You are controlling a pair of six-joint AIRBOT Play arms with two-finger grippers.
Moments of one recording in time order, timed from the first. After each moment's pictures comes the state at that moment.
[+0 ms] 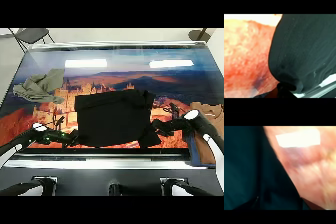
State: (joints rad) left arm -0.03 -1.31 0.55 0.66 -1.01 -1.35; right arm -0.17 -1.35 0.78 -0.95 1.02 1.33
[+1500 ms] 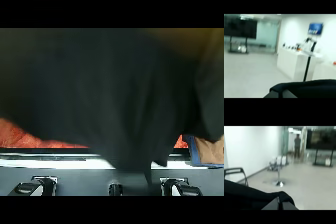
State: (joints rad) left arm -0.03 -0.80 1.85 1.17 -0.94 -1.51; right arm -0.13 -0.70 1.70 -1.01 0.89 1.24
